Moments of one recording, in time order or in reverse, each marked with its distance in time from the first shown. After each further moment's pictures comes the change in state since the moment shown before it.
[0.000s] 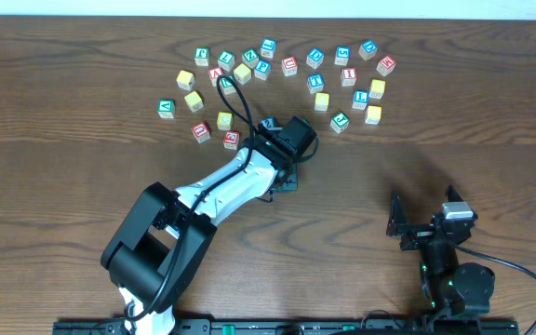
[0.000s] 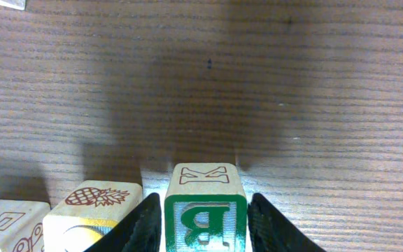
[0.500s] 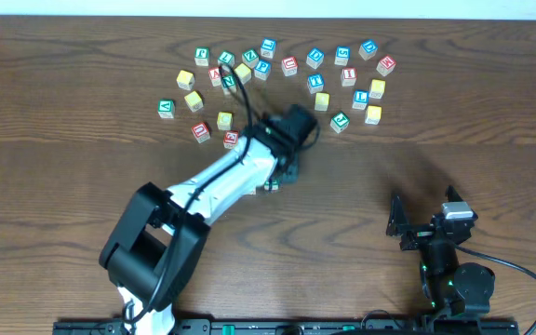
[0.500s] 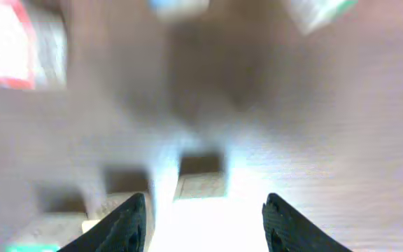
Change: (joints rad) left arm 0.024 0.000 0.135 -0.109 -0.003 0.117; right arm 0.000 0.000 0.000 0.000 0.000 0.000
